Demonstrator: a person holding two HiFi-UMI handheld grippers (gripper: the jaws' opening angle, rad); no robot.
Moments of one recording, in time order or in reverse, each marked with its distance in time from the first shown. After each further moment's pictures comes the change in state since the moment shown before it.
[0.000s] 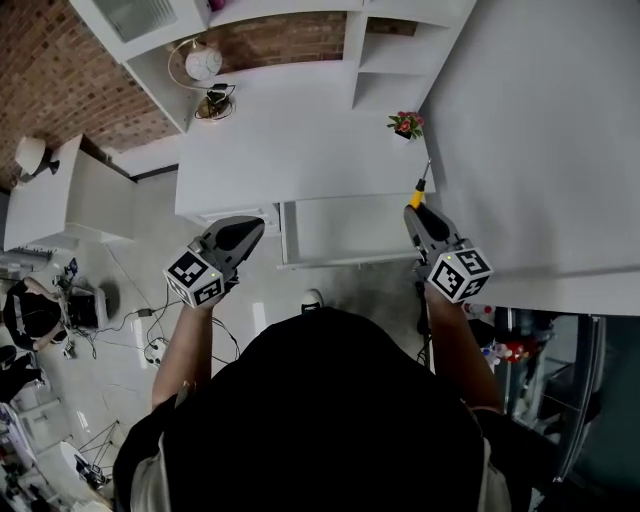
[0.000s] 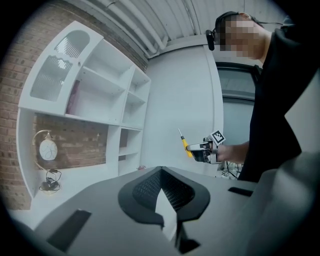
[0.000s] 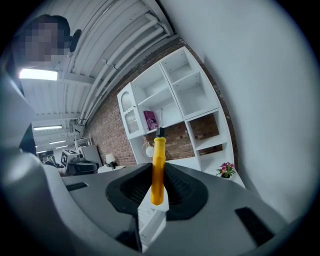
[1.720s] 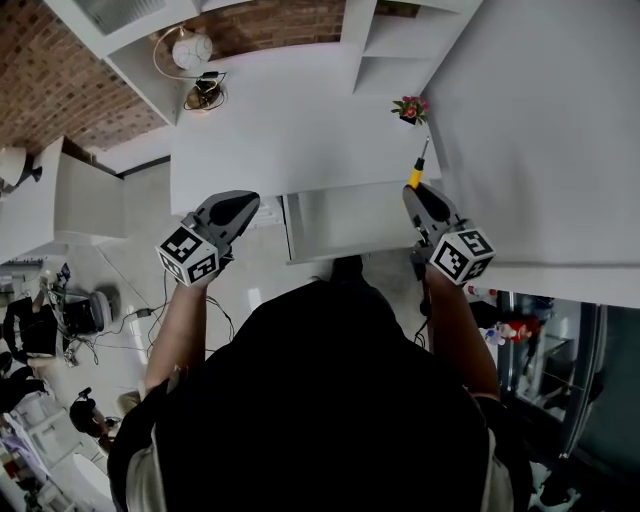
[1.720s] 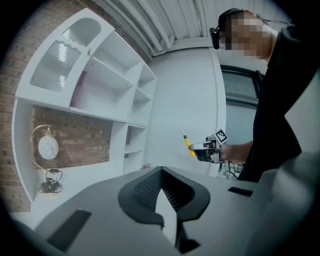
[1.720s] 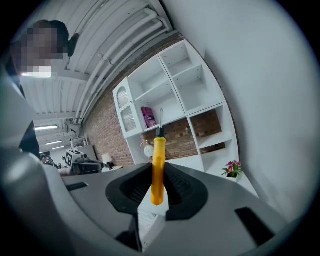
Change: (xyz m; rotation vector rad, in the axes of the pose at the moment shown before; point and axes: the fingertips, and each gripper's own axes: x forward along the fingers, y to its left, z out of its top) left arm 0.006 0.087 -0.010 -0.023 0.023 -0.043; right arm 0.066 0.011 -0.008 0.024 0.021 -0.030
